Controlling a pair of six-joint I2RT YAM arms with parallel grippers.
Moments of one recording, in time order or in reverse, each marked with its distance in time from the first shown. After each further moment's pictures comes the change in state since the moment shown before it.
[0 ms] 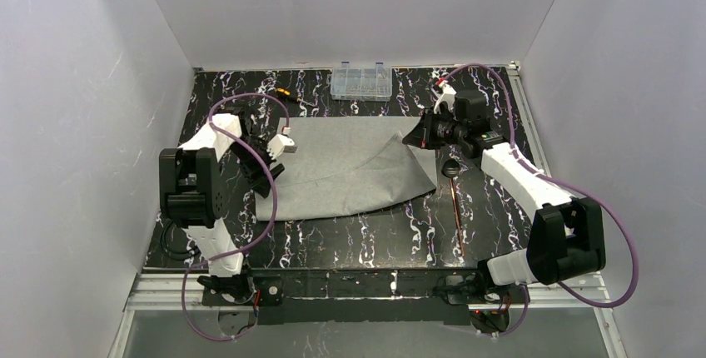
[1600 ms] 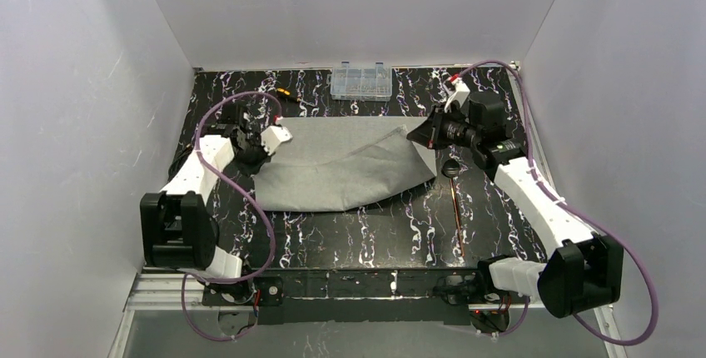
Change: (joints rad) left arm -0.020 -0.286 -0.215 0.317 -0.129 -0.117; right arm 0.000 -0.158 -0.018 -0.019 -0.023 0.027
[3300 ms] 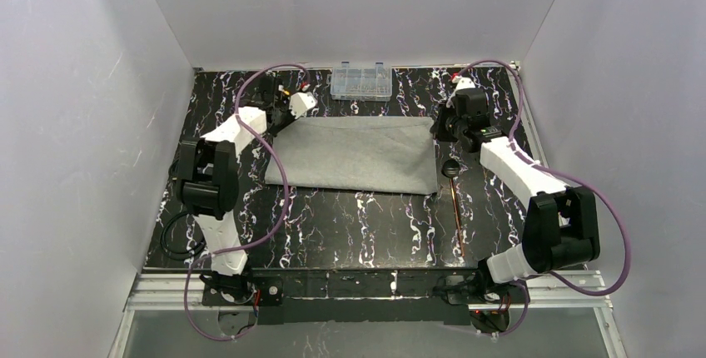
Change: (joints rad) left arm -0.146 0.391 0.331 0.404 -0.209 -0.072; right arm -0.033 0.222 0.047 0.004 0.507 -0.108
